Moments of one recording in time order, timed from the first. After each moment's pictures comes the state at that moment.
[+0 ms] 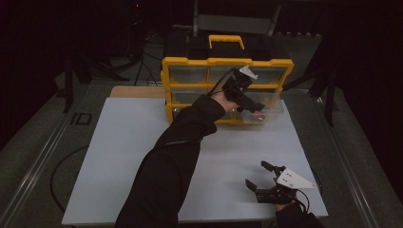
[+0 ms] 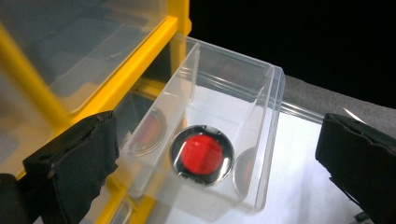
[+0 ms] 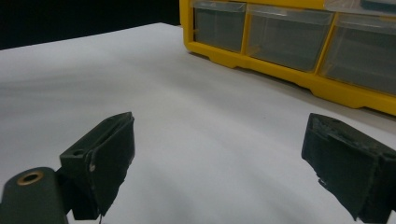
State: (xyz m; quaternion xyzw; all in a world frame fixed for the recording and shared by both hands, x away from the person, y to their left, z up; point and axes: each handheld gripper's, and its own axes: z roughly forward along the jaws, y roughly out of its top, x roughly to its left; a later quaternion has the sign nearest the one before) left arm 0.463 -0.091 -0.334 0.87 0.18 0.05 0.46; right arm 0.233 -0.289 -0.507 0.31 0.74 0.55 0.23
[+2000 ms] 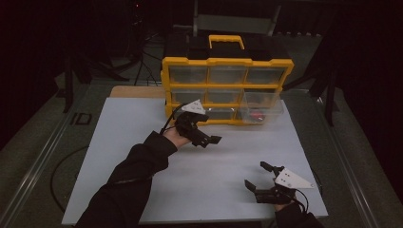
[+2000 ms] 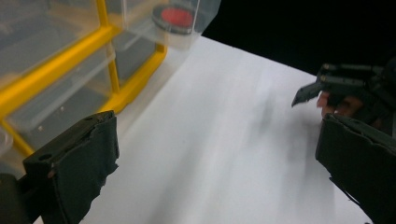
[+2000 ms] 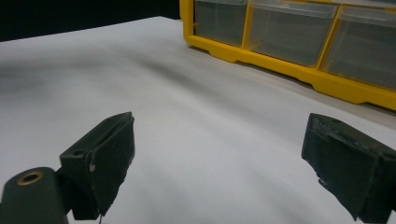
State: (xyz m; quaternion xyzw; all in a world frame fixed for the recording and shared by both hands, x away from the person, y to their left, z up) left arm 0.387 0.037 -0.410 0.85 0.20 0.01 0.49; right arm 0.234 -0.287 -0.510 0.31 0.75 0.54 0.22
